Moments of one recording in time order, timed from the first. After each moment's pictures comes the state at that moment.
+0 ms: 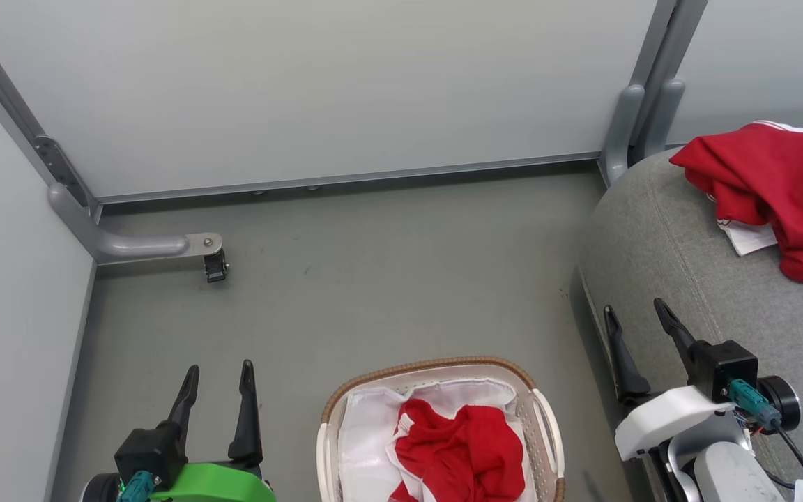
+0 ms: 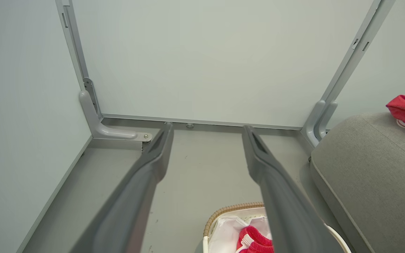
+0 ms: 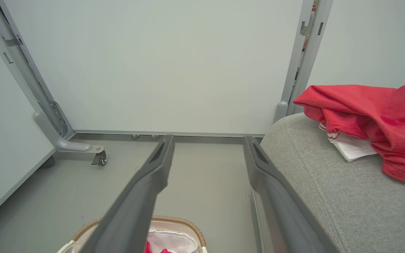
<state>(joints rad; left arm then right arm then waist) 0.02 0.05 -0.13 0.25 -0.27 -0.06 -0.26 -0.15 -0.05 0.04 0.33 0.12 0.13 -0.26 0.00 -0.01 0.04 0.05</state>
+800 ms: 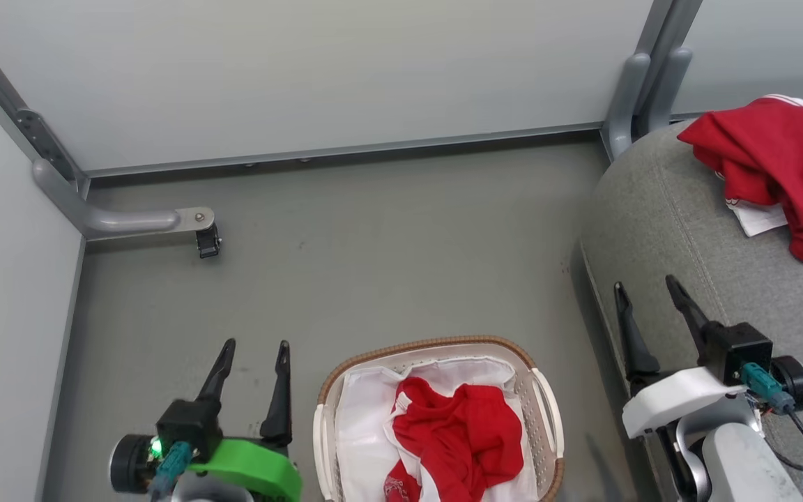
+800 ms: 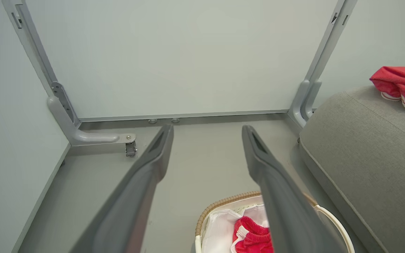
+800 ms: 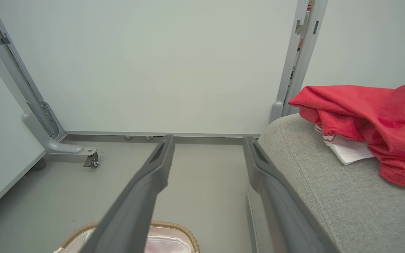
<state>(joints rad) -0.05 0.05 -0.19 0.29 -0.21 -0.09 -0.26 -0.18 -0.05 0.01 0.30 0.11 0.13 -0.26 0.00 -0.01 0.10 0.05</state>
